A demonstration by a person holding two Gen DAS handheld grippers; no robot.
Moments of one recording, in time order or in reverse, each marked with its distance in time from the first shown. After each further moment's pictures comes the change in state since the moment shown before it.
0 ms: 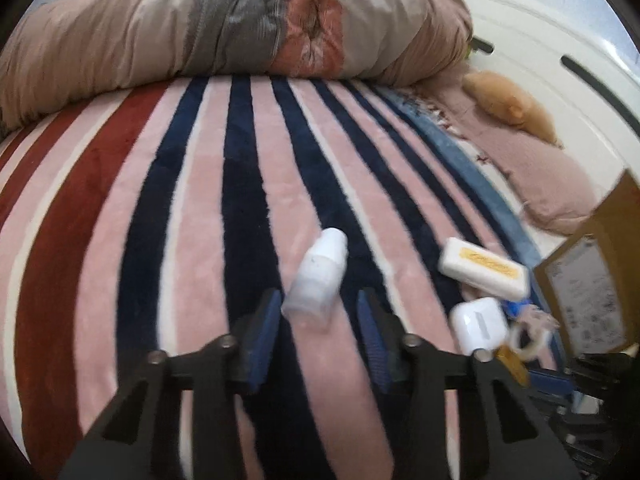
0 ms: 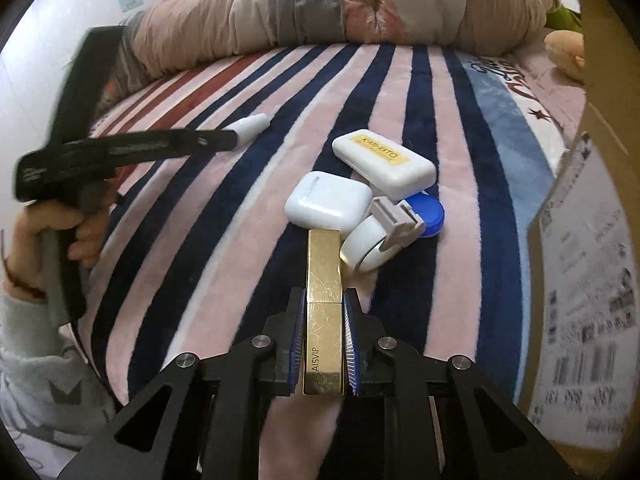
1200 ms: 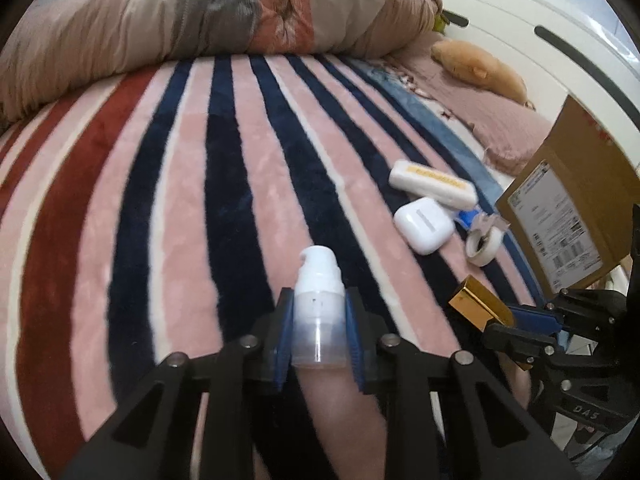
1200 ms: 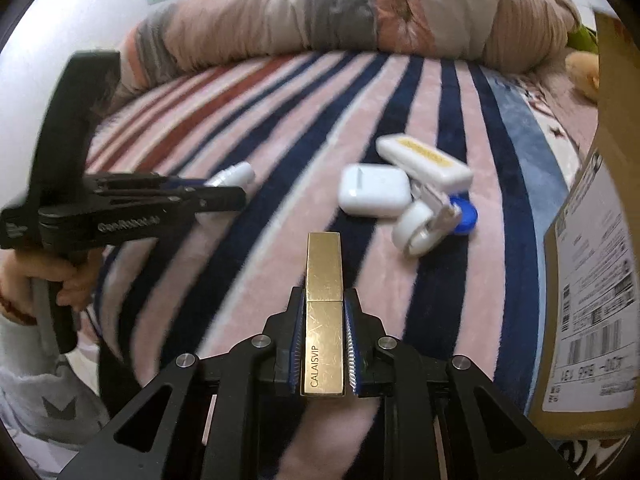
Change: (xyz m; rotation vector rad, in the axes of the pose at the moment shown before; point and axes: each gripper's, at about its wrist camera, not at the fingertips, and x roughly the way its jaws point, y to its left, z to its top) left arm -0.051 -0.025 -0.057 0.046 0.041 -0.041; right arm -0.021 0.028 -0.007 -0.072 -0.037 0.058
